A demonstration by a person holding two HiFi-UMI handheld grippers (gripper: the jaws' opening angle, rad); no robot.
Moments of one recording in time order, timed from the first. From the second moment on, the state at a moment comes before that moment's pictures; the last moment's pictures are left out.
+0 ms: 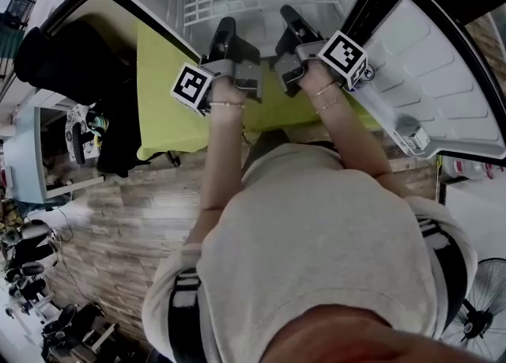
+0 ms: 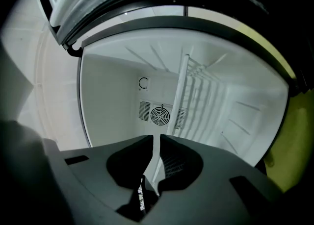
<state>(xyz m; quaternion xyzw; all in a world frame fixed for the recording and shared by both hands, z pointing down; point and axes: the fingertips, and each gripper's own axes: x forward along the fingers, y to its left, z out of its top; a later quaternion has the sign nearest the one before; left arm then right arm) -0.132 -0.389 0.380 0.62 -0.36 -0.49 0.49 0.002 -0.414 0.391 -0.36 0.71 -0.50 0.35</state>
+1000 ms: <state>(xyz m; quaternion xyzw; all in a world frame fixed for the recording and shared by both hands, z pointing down) -0.086 -0.345 0.371 0.85 -0.42 -0.17 0.29 -0.011 -0.362 0.372 -0.34 0.85 -0.35 0.21</state>
